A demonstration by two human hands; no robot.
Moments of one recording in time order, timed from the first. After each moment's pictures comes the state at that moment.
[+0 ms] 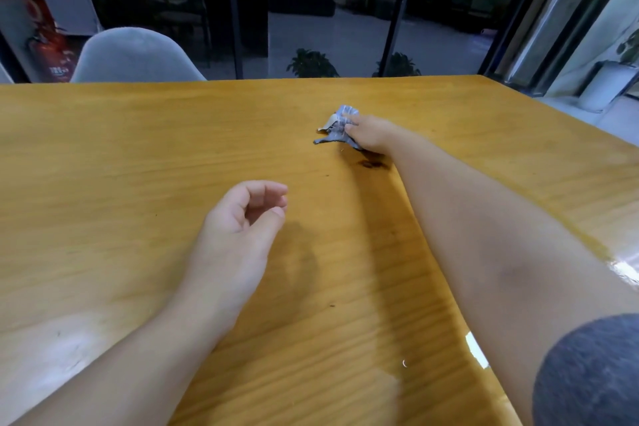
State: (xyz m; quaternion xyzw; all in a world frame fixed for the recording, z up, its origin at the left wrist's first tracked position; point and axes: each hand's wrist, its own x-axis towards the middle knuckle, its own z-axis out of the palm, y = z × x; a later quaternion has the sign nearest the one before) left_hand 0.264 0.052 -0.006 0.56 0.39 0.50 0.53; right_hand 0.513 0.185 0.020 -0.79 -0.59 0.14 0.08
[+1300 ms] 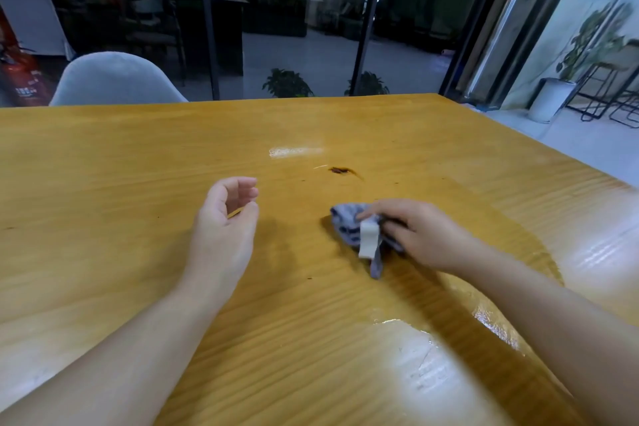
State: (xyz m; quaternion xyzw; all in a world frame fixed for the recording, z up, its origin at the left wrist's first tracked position) left_hand 0.261 0.049 -0.006 0.58 0.38 0.54 0.48; right_hand 0.485 -0.044 0.034 -0.70 -0.67 0.15 0.20
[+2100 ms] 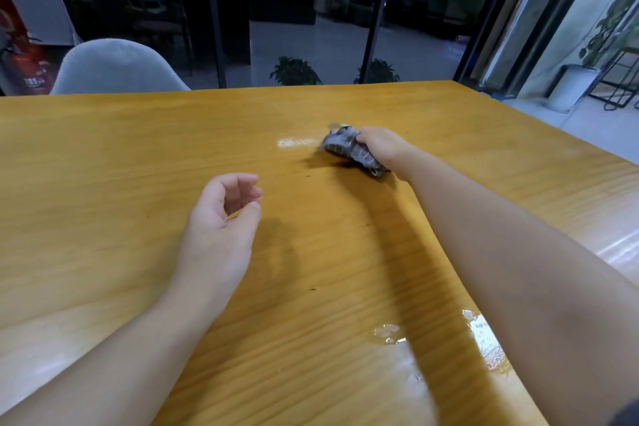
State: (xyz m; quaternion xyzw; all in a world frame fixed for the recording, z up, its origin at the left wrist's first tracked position) left_hand 0.263 0.055 -0.011 0.58 0.37 0.54 0.48; right_hand 0.518 0.113 0.034 -0.78 -0.48 0.26 0.31
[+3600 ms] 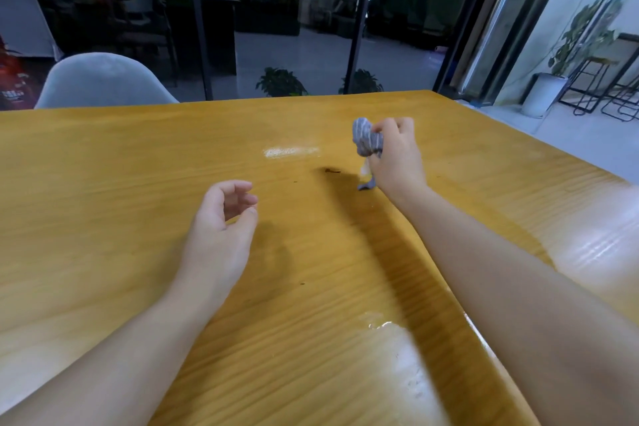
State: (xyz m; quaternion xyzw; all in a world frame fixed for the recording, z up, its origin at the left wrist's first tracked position) left_hand 0.265 0.053 -0.010 0.60 0.37 0.51 0.49; right_hand 0.512 0.052 0.035 -0.79 -0.51 -0.10 0.32
